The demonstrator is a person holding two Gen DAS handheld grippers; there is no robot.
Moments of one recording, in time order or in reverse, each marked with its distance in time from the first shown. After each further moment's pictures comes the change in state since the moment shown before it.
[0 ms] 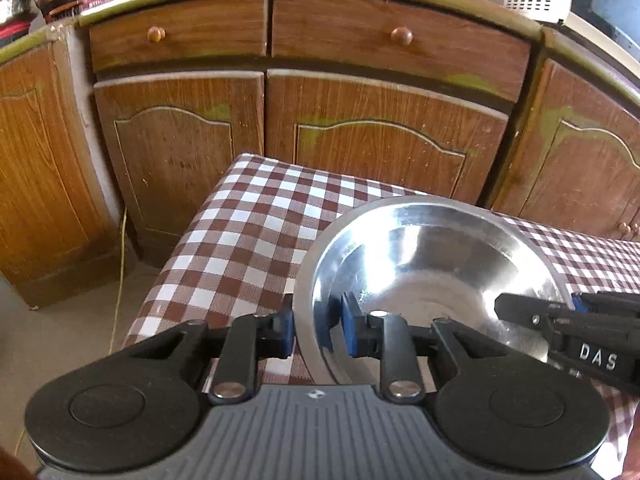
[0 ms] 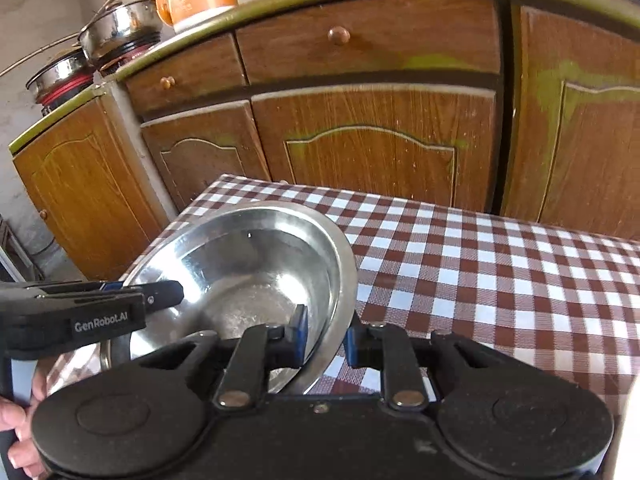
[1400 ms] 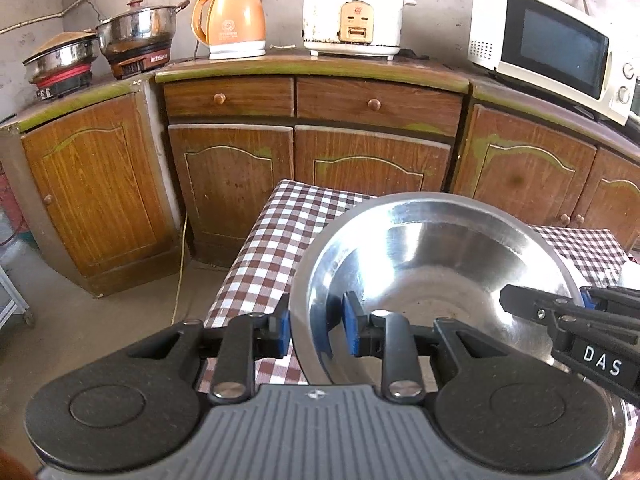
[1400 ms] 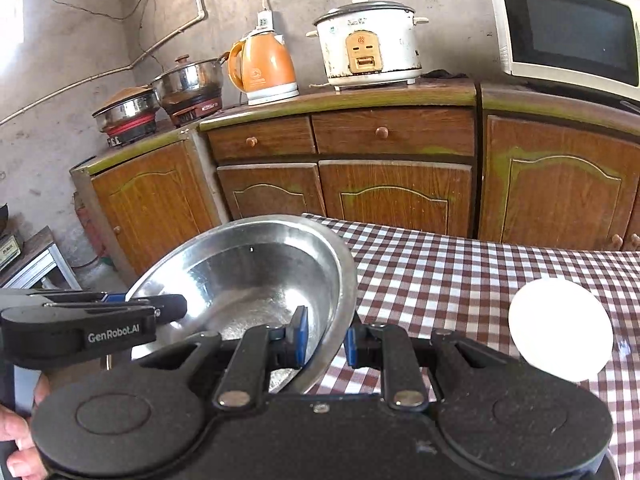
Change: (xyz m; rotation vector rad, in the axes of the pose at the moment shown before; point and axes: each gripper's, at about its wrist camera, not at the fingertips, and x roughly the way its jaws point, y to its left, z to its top) left arm -0.221 -0.009 -0.053 0.008 -0.062 0.060; right arm -0.246 0.081 -0.056 -0.020 -0.124 0.024
